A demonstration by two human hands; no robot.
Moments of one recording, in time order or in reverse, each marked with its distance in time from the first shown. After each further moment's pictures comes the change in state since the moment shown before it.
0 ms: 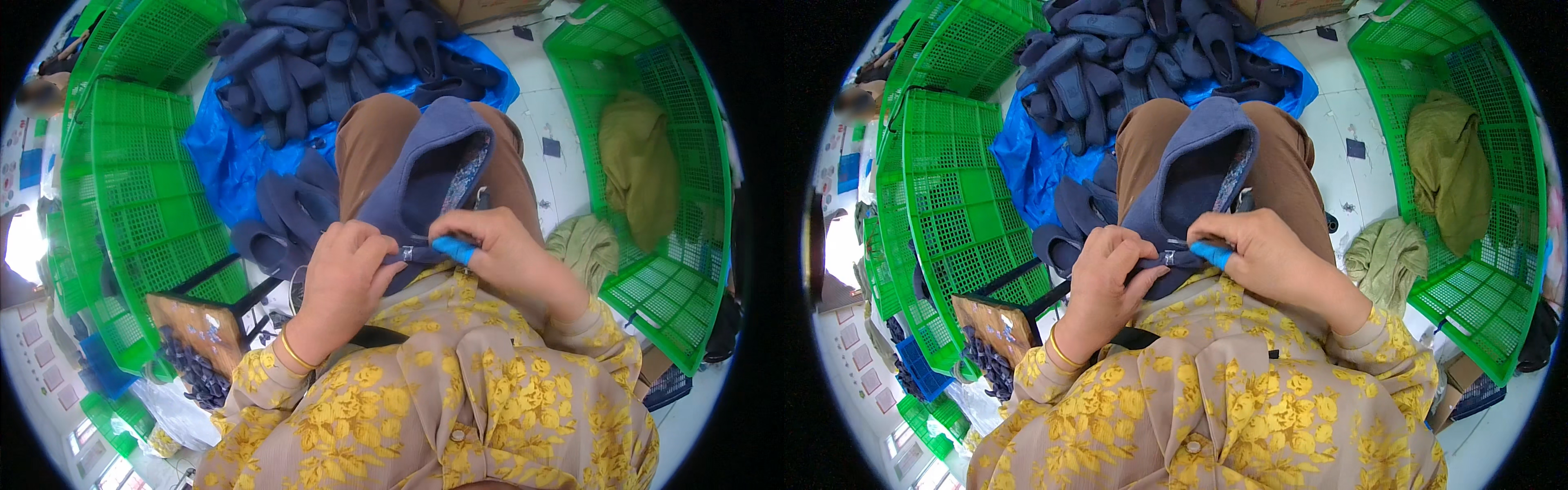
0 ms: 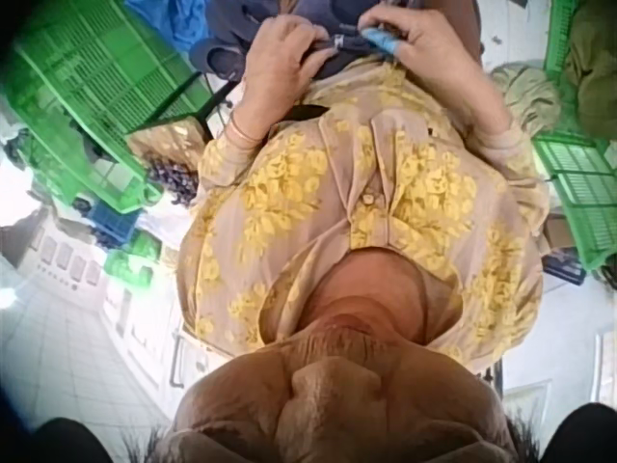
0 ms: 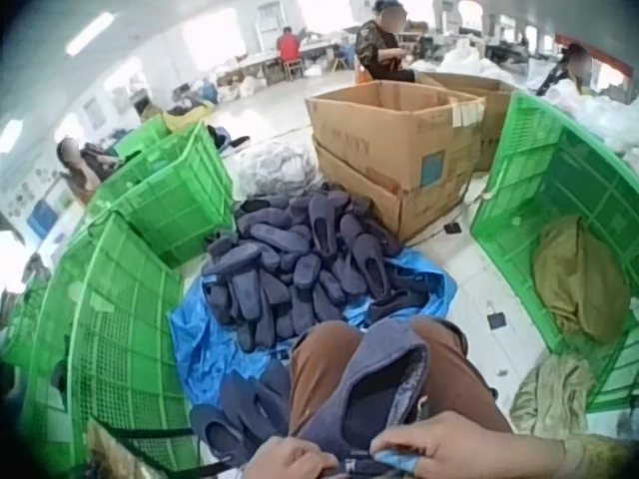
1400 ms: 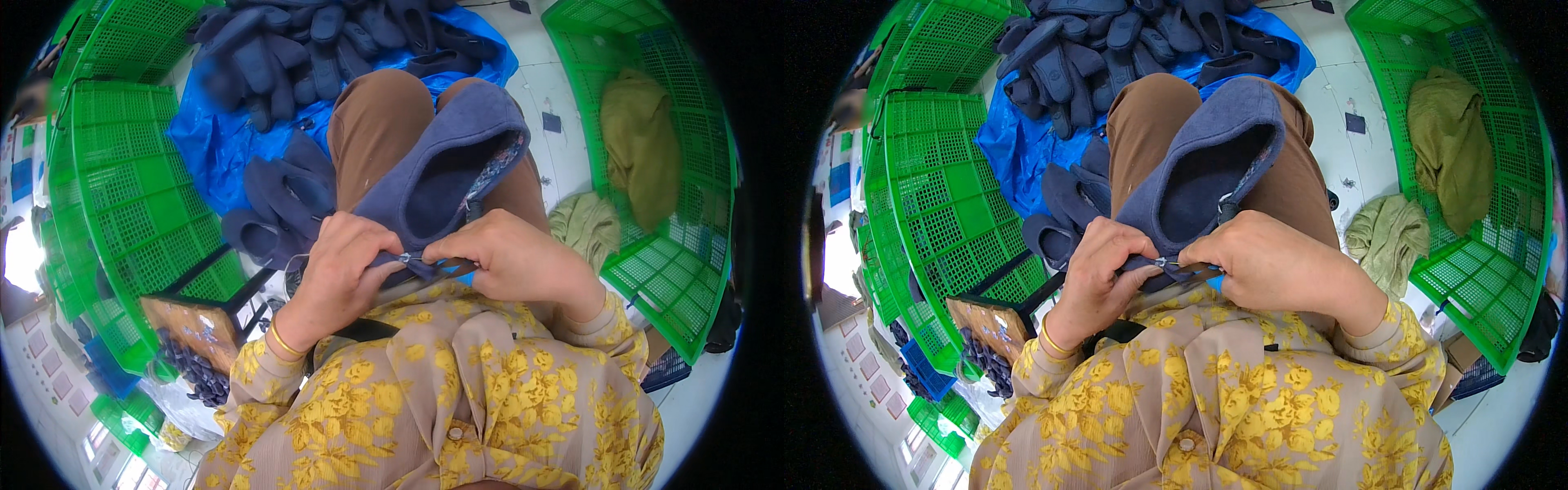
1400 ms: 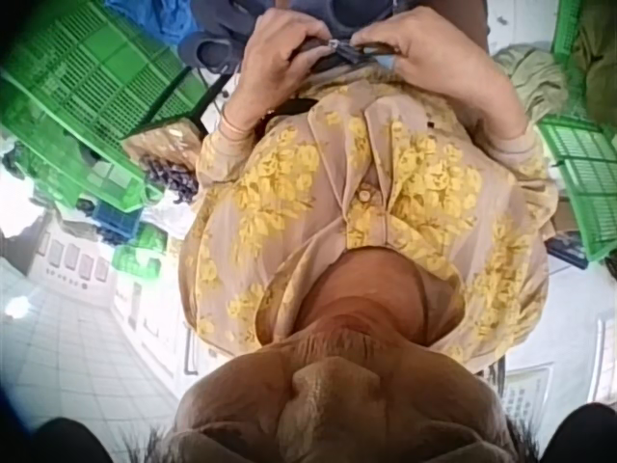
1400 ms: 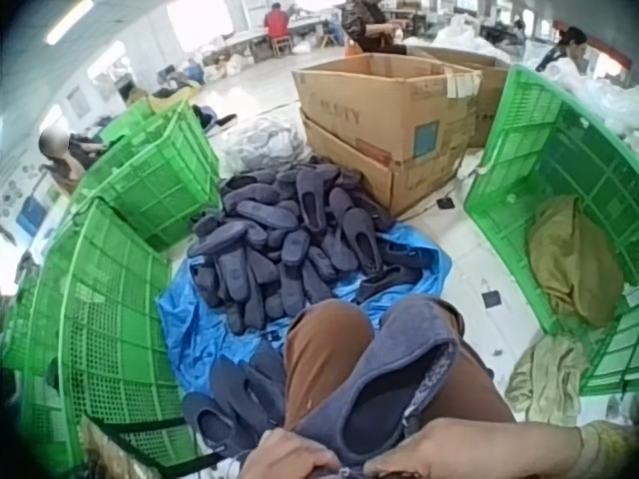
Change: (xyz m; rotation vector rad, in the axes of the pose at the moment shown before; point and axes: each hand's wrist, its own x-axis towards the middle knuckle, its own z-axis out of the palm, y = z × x) left_hand 0.004 -0.022 0.005 -0.253 -0.125 0.073; right_hand 0.003 -0.007 -0.006 -0.178 -0.242 -0.177
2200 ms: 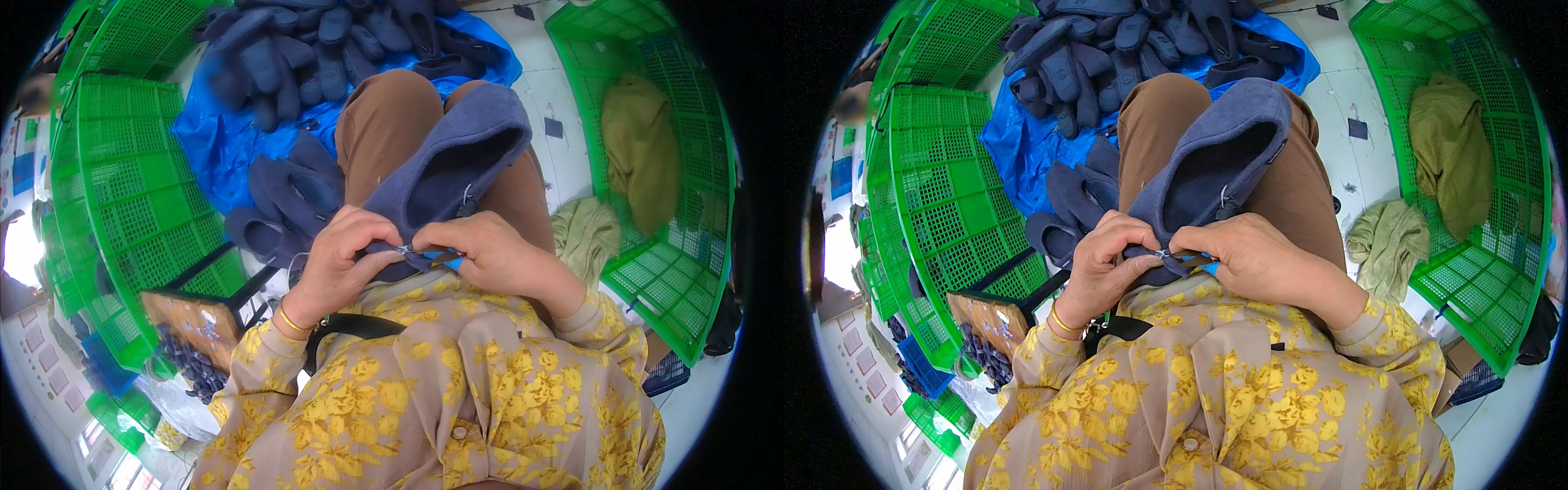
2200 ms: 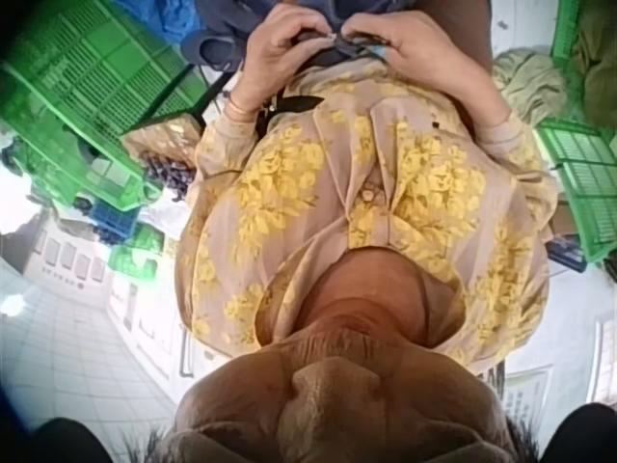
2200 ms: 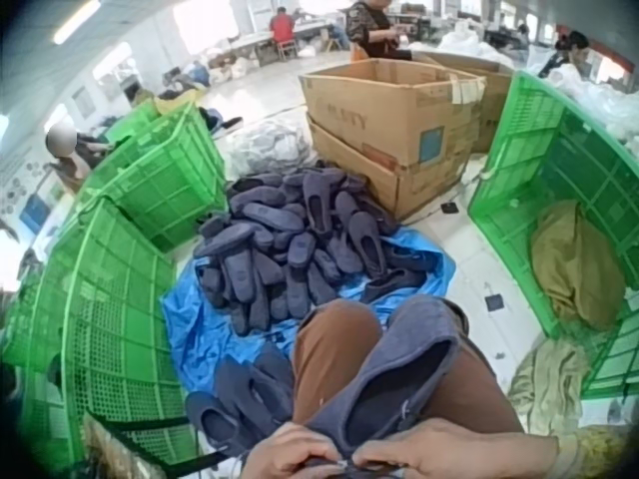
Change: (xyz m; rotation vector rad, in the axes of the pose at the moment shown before) left_hand -0.008 -0.023 0.007 -0.258 0.039 -0.047; right_hand 0.008 0.016 0.031 0.071 0.127 0.003
